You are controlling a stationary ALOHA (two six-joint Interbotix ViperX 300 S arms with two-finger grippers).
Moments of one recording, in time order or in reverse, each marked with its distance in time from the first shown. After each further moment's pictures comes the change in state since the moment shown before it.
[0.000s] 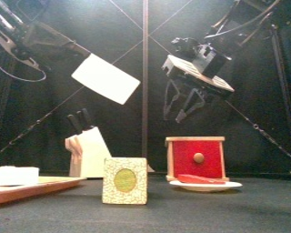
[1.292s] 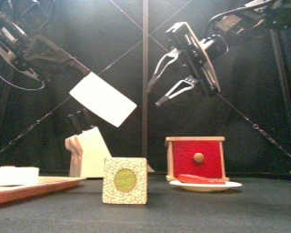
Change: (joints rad) left arm 0.008 0.032 0.025 -0.026 0.000 -0.005; right arm -0.201 -0.201 0.084 0.034 -0.715 -0.005
